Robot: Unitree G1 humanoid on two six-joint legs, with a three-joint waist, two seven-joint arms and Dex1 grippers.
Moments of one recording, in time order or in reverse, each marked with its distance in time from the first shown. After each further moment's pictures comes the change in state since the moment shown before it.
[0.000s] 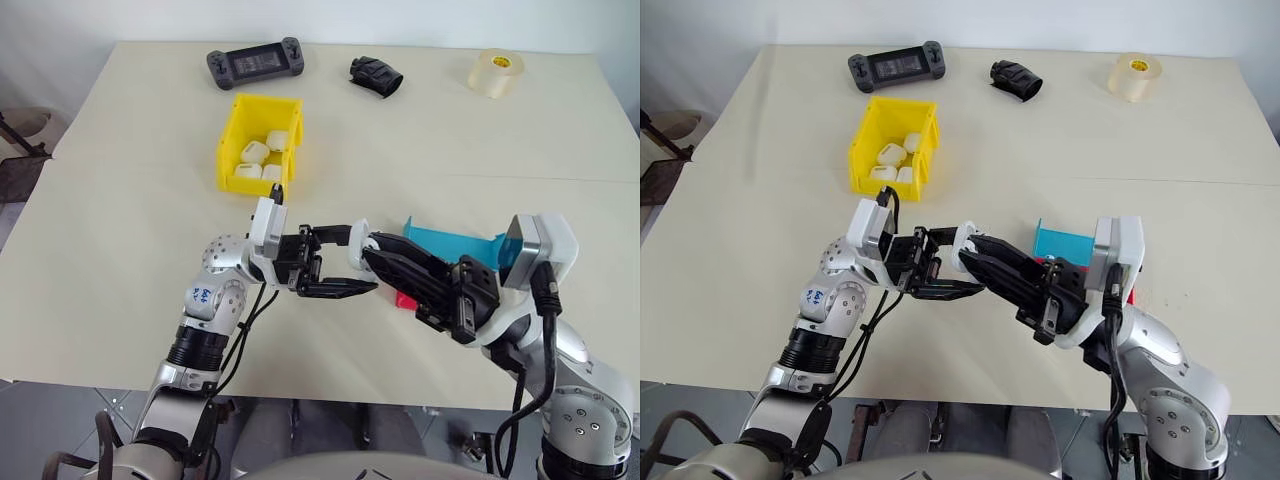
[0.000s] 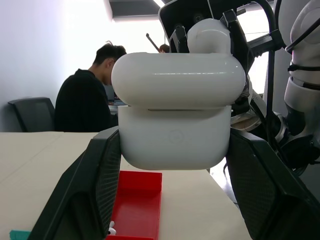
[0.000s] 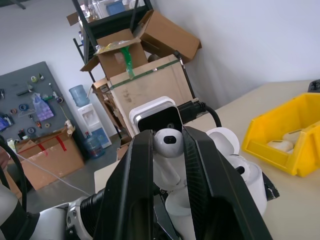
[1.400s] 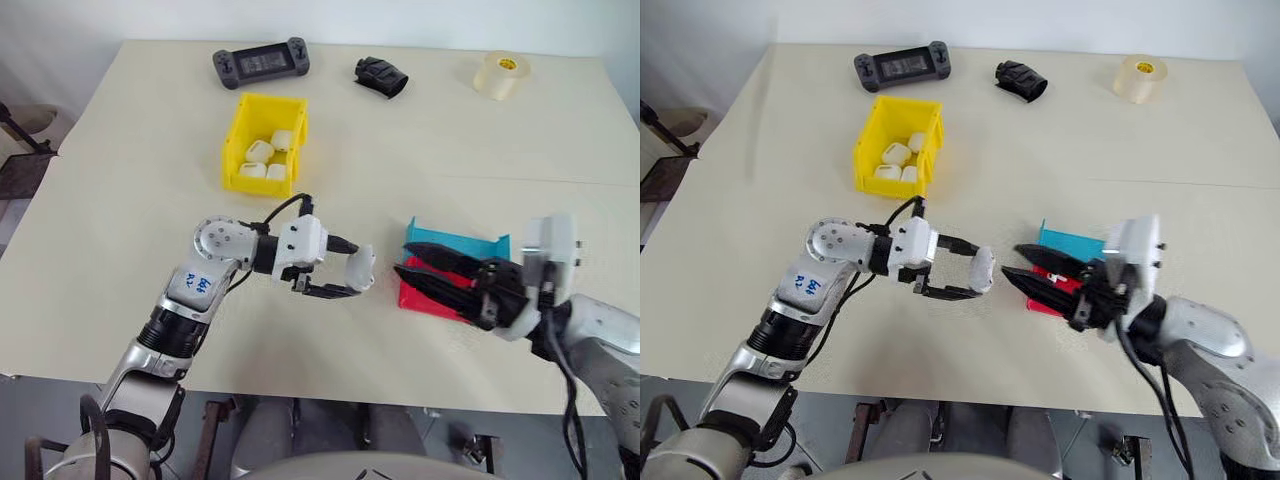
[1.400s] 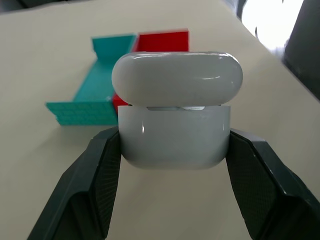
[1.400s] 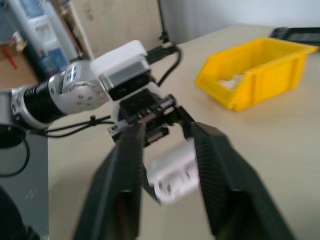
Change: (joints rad) left arm -0.112 0.233 -0.209 -0.069 0.434 0.008 0.125; right arm -0.030 -0.328 -0.003 0.053 -0.090 -0.008 0.008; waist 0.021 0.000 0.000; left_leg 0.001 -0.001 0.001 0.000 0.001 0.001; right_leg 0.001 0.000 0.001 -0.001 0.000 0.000
